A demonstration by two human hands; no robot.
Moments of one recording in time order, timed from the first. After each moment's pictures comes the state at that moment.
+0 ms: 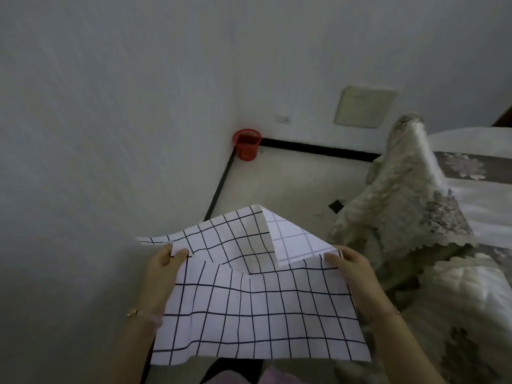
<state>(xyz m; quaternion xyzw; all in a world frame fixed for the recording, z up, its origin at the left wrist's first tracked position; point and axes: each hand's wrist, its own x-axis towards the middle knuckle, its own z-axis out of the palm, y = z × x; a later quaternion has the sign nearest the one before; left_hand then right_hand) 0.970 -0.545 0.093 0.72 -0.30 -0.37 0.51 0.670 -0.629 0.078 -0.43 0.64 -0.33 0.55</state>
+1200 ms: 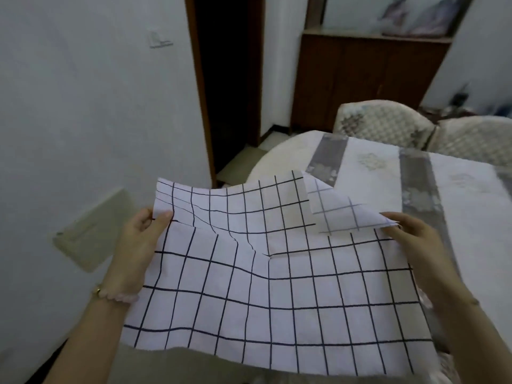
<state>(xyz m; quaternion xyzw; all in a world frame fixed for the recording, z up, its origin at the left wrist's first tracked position) 0.612 -1.306 0.211 0.26 -0.69 -0.61 0.28 0.419 -0.957 0.191 -0.06 0.79 -0.61 0.02</state>
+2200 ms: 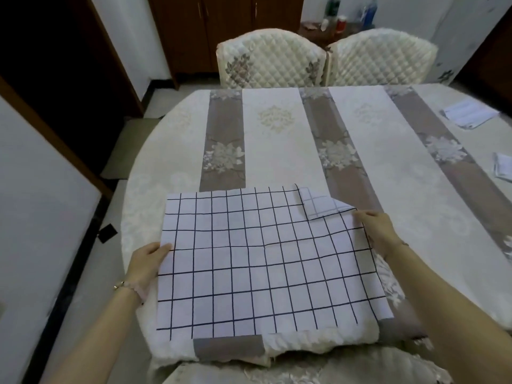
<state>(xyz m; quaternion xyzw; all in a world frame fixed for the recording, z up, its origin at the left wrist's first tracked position) 0.284 -1.300 0.037 0.30 -0.74 -0.59 -0.11 0.232 -0.843 0.038 0.34 0.77 -0.54 0.04</state>
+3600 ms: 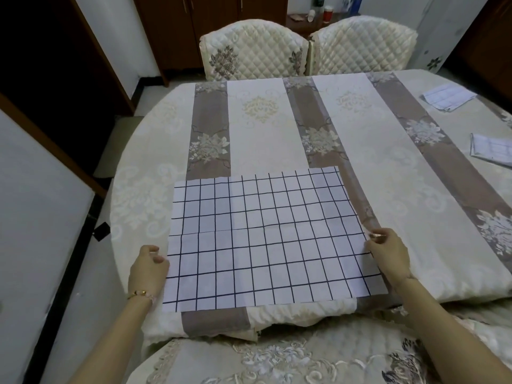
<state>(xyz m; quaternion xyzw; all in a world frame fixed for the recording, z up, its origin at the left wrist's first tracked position) 0.329 -1.261 0.018 0.27 -0.89 -0.36 -0.04 0.331 -0.800 0.011 0.32 0.87 -0.37 0.00</state>
